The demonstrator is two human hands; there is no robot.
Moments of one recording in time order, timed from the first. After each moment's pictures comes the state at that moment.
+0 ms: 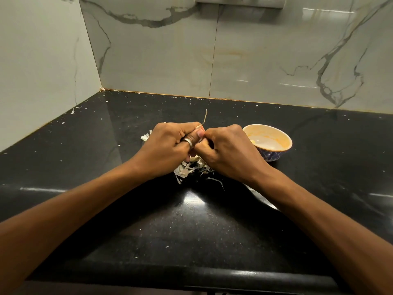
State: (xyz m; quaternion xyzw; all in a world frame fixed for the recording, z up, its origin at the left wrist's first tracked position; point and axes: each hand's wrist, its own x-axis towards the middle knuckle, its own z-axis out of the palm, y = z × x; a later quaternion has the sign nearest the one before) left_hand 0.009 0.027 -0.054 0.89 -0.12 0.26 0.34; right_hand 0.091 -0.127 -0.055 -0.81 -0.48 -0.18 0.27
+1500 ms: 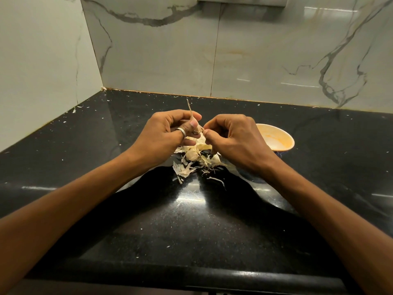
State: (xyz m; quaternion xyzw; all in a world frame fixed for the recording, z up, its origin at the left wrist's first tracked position) left_hand 0.015 0.034 -0.049 0.79 -0.04 0.23 0.57; right_hand 0.095 -0.137 -0.039 -0.80 -0.44 -0.09 0.41
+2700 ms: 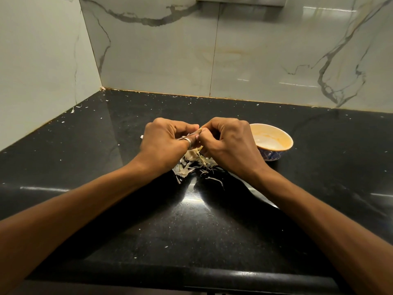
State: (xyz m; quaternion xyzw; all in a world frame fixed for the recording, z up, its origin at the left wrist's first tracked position) left_hand 0.015 0.023 -0.063 0.82 0.06 0.31 0.48; right_hand 0.091 -0.122 -0.054 -0.79 -0.41 -0.16 0.43
